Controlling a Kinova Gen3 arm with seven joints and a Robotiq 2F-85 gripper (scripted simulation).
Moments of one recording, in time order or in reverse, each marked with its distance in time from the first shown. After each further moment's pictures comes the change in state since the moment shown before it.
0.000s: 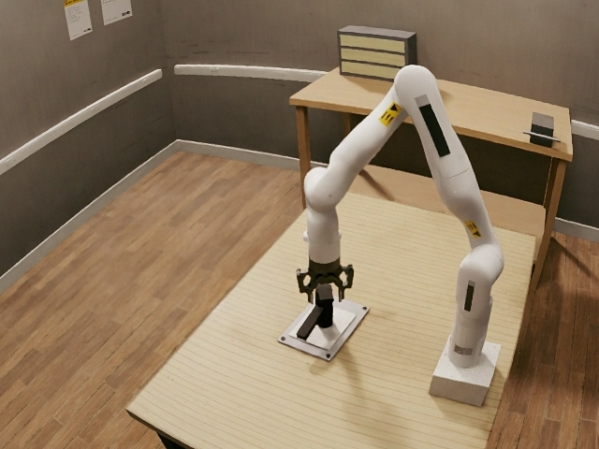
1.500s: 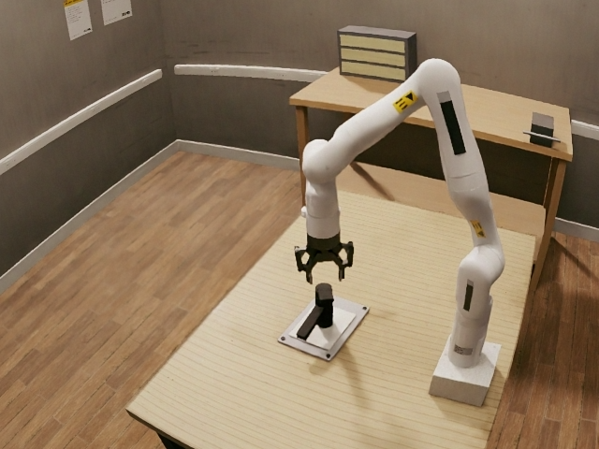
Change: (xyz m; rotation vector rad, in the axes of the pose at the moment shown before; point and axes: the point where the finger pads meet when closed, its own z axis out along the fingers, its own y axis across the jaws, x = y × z) arm -0.001 0.000 -0.069 -0.002 -0.002 -0.001
